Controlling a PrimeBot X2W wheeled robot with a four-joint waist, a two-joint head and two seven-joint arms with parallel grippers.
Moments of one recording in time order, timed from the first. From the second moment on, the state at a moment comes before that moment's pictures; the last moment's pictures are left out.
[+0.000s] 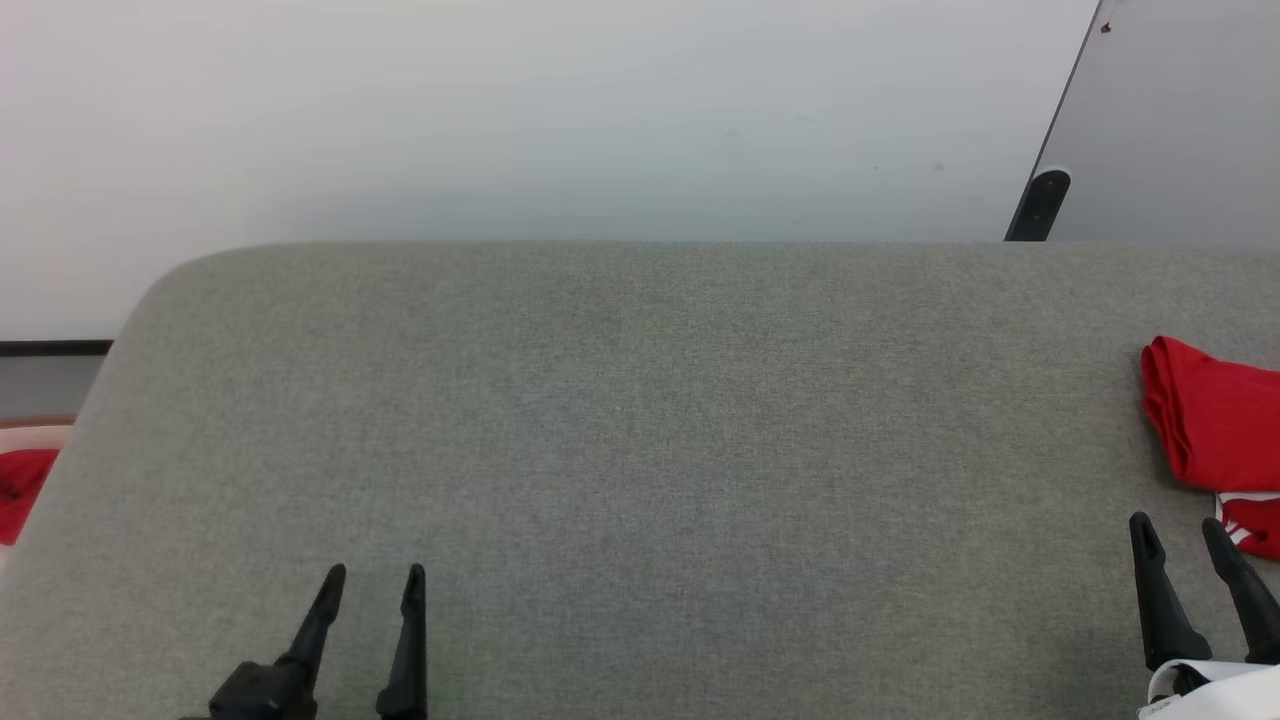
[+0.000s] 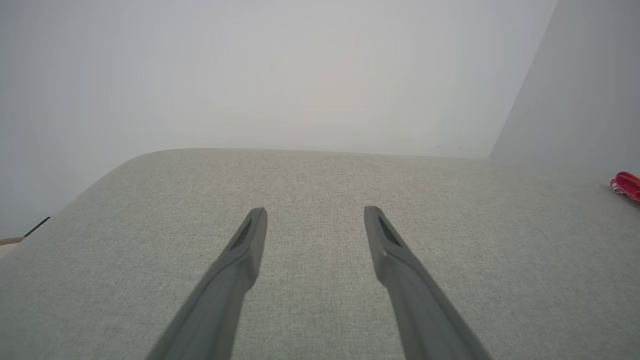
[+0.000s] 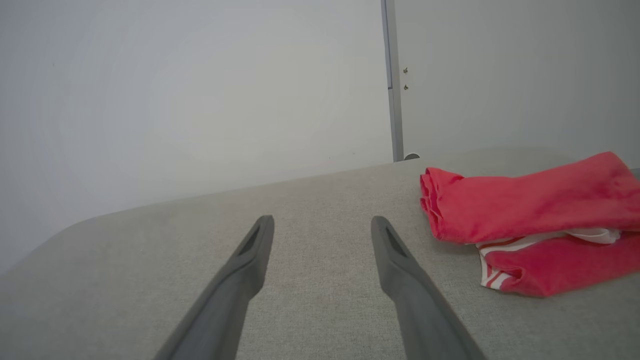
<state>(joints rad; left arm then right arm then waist) 0.08 0.10 0.02 0.13 -0.17 -0.11 -0.26 0.05 -0.25 -0.05 0.08 0.49 0.13 -0.14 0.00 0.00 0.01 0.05</state>
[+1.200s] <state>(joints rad) 0.06 0.09 0.03 0.18 -0.45 -0.12 -0.19 0.05 -0.20 -0.04 0.13 0.71 0.13 -0.09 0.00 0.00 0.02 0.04</state>
